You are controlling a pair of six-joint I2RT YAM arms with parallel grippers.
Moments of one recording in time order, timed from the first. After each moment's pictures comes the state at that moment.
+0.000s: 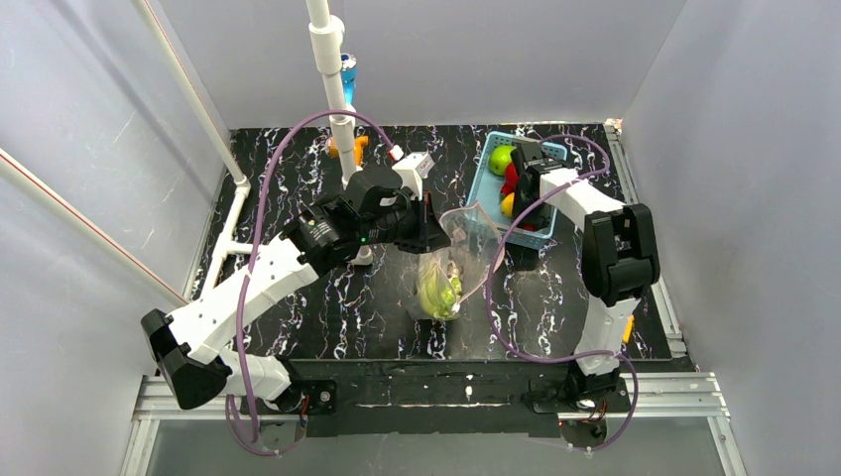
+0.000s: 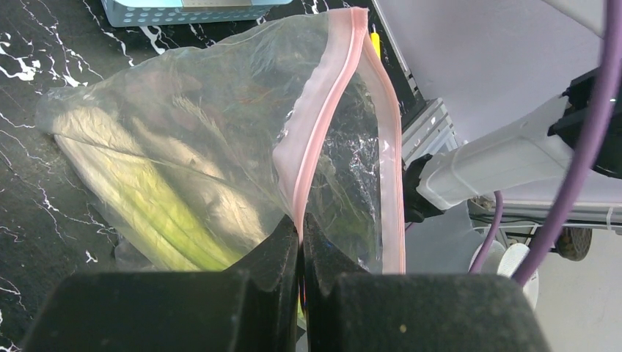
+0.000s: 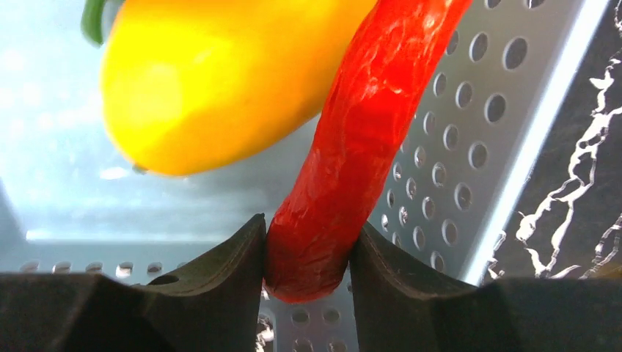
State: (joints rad) left arm -0.87 1.31 1.41 -0.64 0.17 -0.60; right arm 0.27 1.92 1.43 -0.75 0.26 0.39
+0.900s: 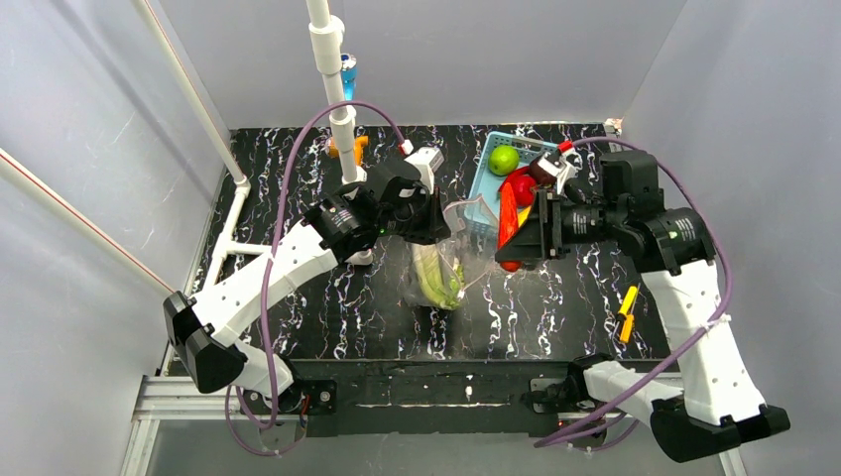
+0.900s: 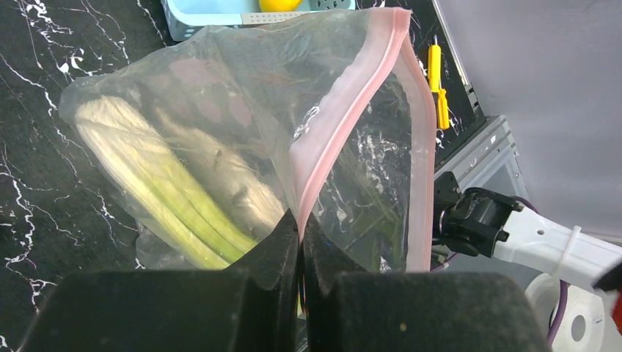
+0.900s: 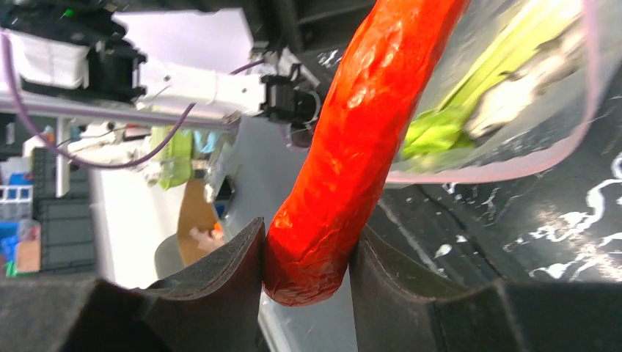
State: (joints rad) left arm -0.86 1.42 1.48 -0.67 0.05 -0.54; right arm 0.32 1.06 1.48 -1.12 -0.90 0.39
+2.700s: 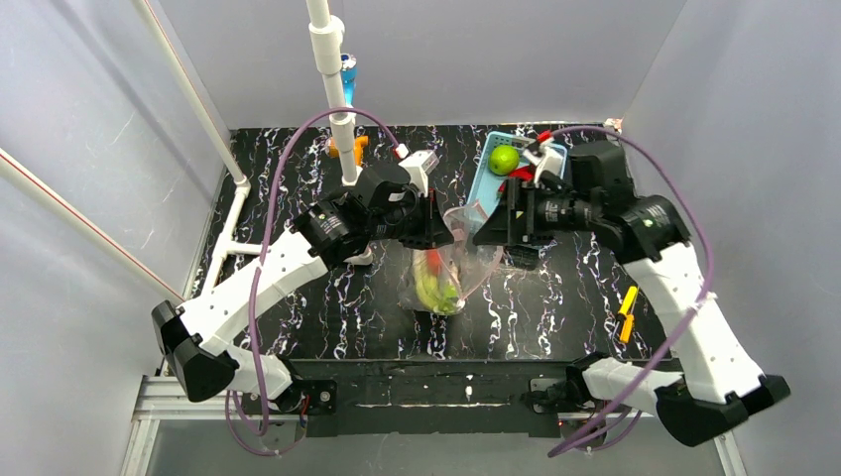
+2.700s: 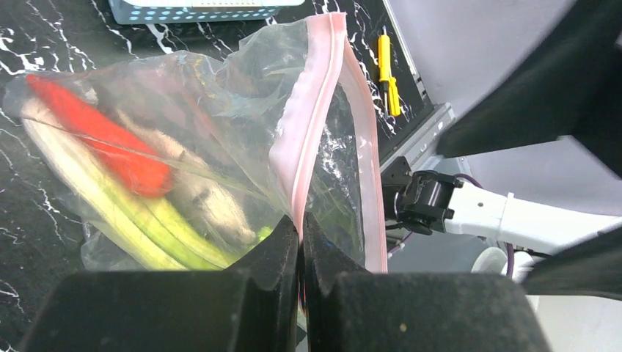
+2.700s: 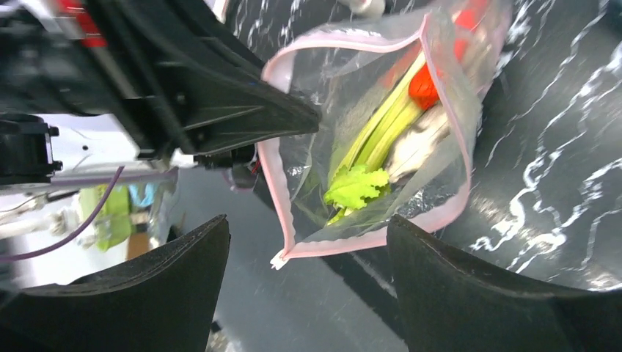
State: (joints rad) left arm -0.86 1.36 1.43 -0.63 0.16 -0.62; right arm 0.48 1.13 1.50 -1.03 -0.56 0.48
